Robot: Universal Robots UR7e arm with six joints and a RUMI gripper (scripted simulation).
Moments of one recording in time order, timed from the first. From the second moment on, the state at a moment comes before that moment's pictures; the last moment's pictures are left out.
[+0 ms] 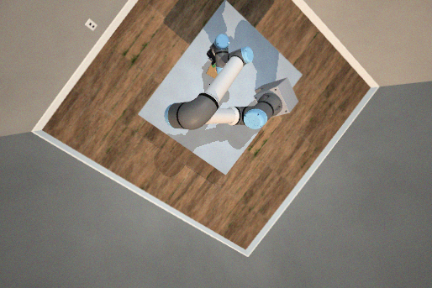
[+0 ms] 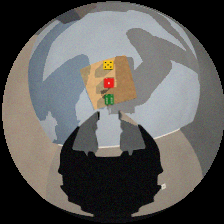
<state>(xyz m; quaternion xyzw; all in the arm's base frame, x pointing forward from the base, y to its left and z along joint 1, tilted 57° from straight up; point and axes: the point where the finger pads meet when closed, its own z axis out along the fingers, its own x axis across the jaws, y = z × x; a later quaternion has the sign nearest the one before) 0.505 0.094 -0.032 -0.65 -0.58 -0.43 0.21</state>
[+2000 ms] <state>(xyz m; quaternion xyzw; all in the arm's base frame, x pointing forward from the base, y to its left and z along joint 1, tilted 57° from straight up) 0.496 0.088 -0.026 -0.65 -0.58 -0.43 0.22</state>
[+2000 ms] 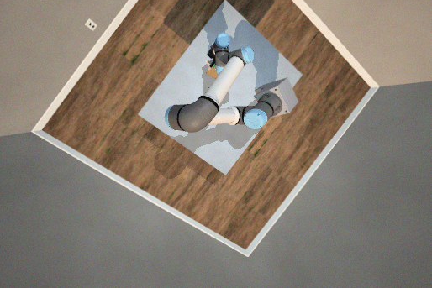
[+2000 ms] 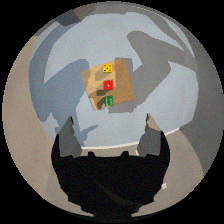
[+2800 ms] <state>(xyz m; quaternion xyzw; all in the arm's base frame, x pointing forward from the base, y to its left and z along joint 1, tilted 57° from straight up) 0.486 0.057 -0.006 -0.65 -0.58 -0.43 0.21</state>
